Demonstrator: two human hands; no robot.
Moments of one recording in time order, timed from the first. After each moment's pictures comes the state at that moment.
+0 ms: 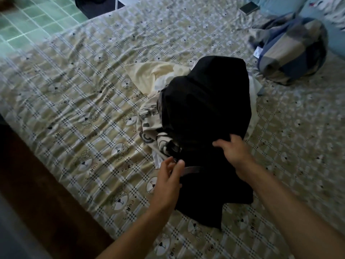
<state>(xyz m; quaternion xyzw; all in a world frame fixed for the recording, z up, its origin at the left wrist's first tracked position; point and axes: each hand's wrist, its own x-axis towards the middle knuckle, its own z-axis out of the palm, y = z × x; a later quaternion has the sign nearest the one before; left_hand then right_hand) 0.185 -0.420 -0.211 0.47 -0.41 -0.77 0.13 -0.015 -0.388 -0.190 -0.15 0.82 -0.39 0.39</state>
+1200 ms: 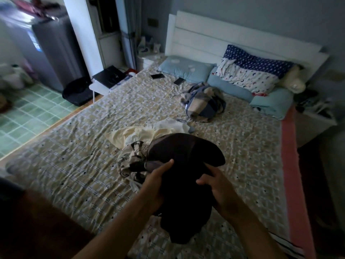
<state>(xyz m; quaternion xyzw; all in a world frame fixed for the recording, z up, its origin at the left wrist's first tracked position) 0.192 -0.309 0.120 0.34 -0.30 -0.89 0.04 0.089 -0.163 0.148 -0.14 0.66 -0.62 0.40</state>
